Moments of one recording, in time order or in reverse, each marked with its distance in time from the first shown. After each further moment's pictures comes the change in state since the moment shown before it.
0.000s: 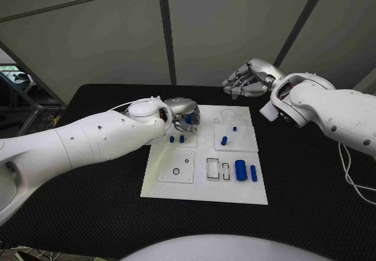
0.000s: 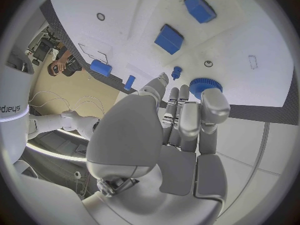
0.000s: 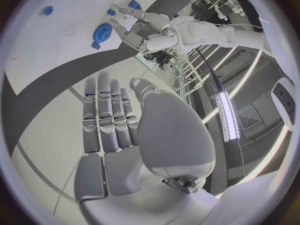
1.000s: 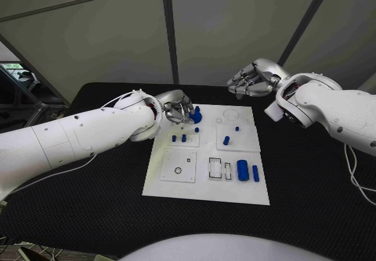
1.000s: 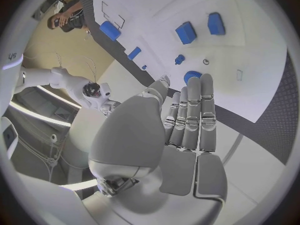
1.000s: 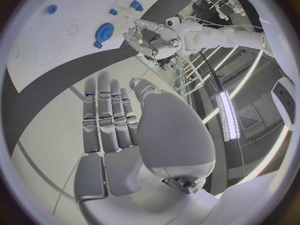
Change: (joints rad) left arm 0.013 -0.113 0.030 0.118 0.348 -0.037 -0.107; left_hand 0.035 0.037 -0.039 0.012 0.000 -0.161 0.030 0.109 0.154 -0.109 0.021 0.147 0.189 -0.339 0.028 -0.523 -0.401 -0.001 -0.326 0.030 -0.569 -0.398; right arm 0.000 -0.009 0.000 -0.001 0.000 0.000 0.000; right_hand 0.000 0.000 0.000 0.000 0.000 0.000 0.000 0.000 0.000 0.000 0.000 0.000 0.000 0.000 0.000 0.005 0.000 0.000 0.000 0.000 0.004 0.000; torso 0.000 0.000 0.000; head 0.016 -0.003
